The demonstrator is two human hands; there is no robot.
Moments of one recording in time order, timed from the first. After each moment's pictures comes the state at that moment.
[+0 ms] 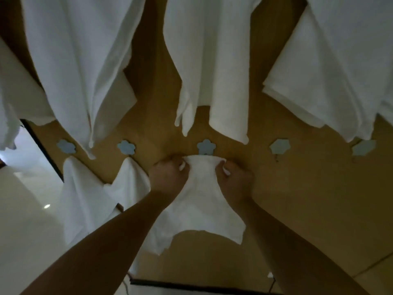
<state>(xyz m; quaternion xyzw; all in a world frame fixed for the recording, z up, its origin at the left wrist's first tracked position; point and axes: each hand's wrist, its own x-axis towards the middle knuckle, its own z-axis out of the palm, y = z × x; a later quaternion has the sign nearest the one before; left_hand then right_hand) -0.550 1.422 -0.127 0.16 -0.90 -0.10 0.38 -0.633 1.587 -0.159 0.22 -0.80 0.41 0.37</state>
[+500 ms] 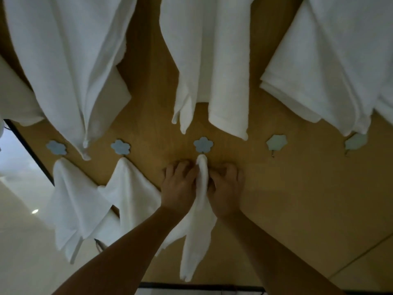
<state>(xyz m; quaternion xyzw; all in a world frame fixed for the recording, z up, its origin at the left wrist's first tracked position) -0.551 1.444 -0.179 0.03 -0.90 -0.03 0.43 -0.599 1.578 -0.183 0.24 -0.88 0.29 0.28</state>
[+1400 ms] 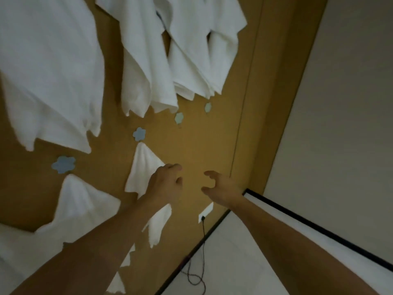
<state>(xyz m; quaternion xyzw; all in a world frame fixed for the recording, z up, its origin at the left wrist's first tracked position) -0.459 1.453 -0.142 -0.31 -0.91 -0.26 0.12 -0.372 1.635 -0.148 -0.15 -0.92 0.35 0.06</state>
